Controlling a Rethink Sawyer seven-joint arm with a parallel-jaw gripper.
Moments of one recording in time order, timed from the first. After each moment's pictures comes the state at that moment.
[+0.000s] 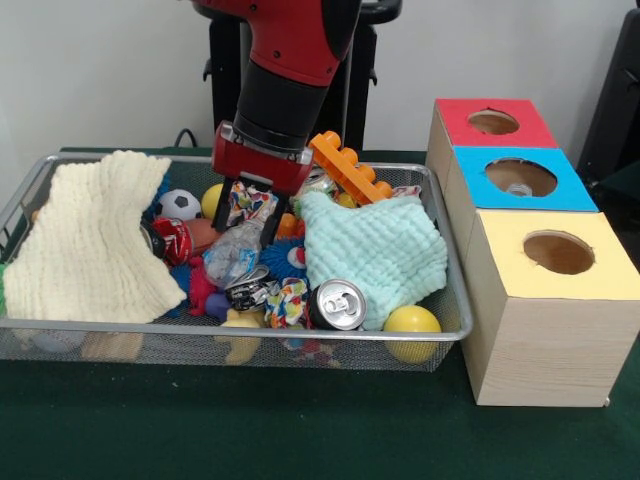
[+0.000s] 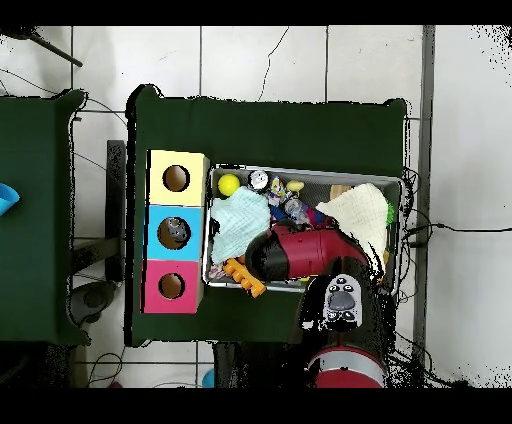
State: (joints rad) arm -0.17 -0.51 -0.17 1.62 -0.45 0.26 1.97
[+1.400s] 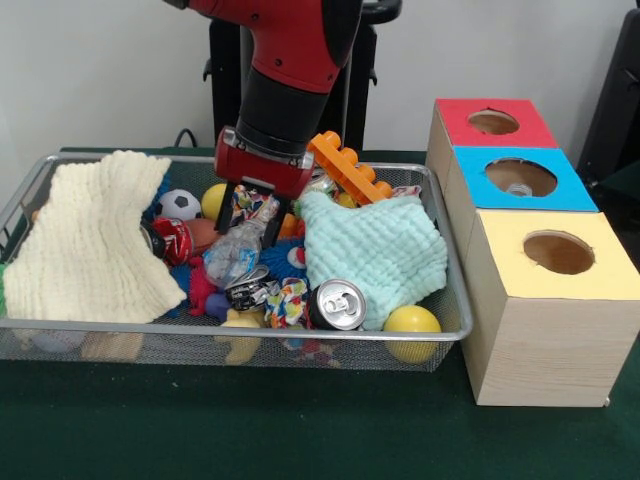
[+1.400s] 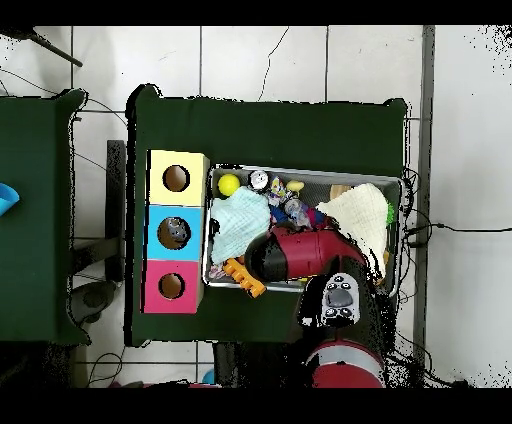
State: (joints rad) arm -0.17 -0.49 -0.17 1.62 -0.45 0.26 1.97
